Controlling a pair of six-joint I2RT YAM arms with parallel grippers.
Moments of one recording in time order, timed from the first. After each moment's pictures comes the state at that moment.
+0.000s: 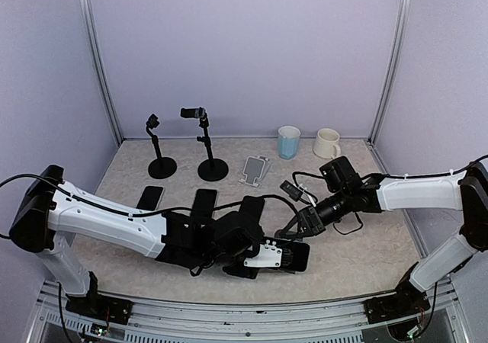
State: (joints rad) left arm -1.35 1.71 1.11 -0.22 -0.35 0.66; right arm 0.67 1.47 0.80 -0.19 -0.96 0.20
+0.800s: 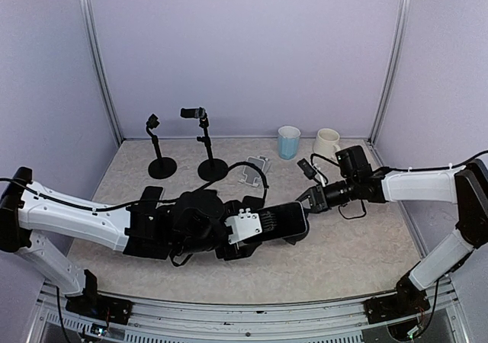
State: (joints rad) left arm -1.29 1.49 0.93 0.05 -0.32 0.50; right arm 0.50 1.50 0.80 -0.05 -0.88 0.28
